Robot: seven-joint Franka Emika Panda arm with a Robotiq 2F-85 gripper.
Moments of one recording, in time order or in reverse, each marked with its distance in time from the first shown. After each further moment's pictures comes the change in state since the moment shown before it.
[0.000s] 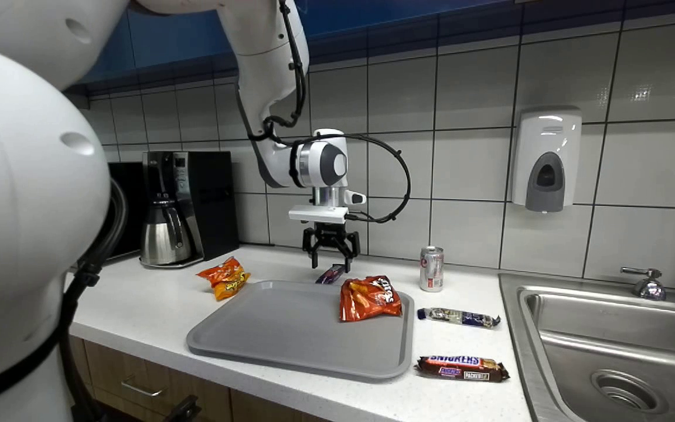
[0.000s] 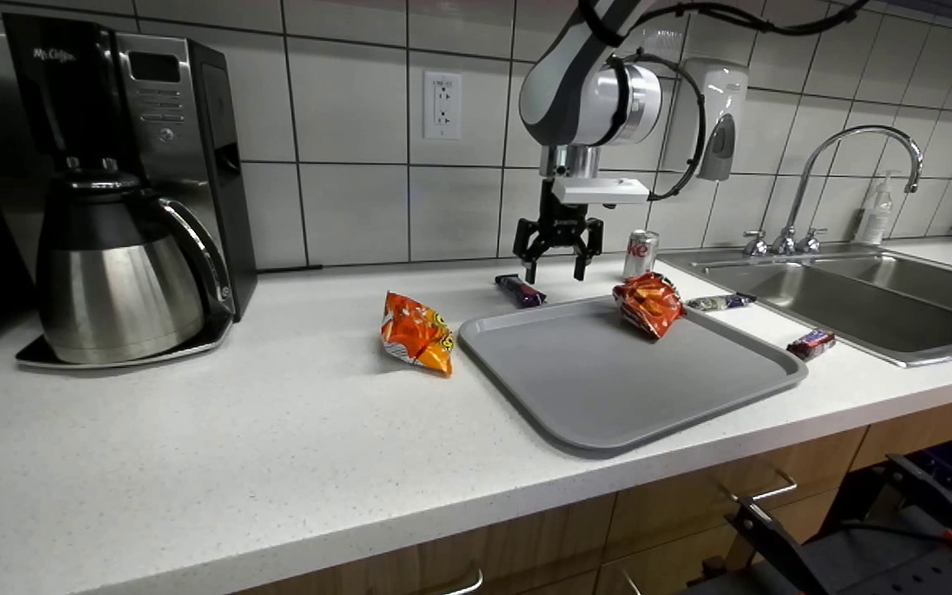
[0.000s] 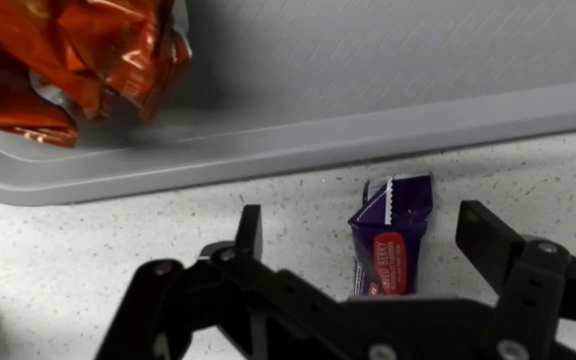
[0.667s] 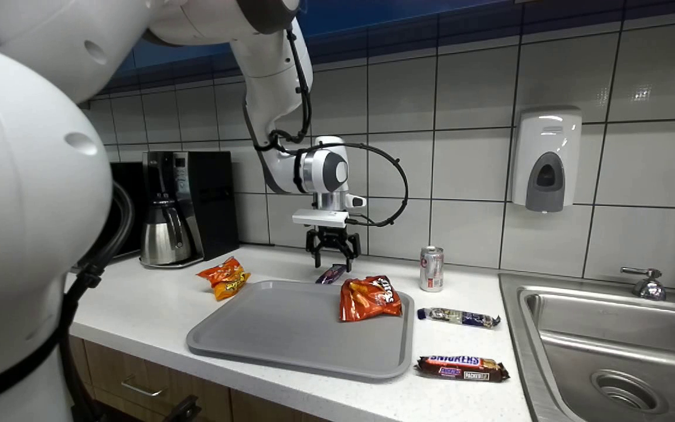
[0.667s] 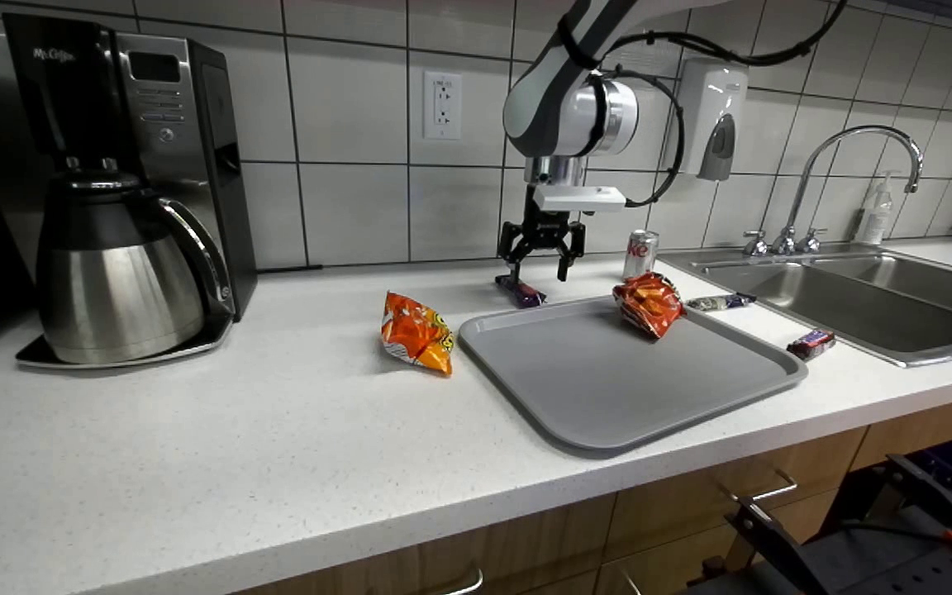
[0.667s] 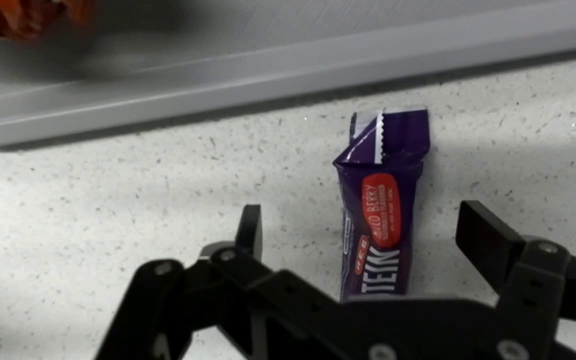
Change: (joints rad) arm 0.013 0.106 0.000 0.139 0.000 0.001 0.027
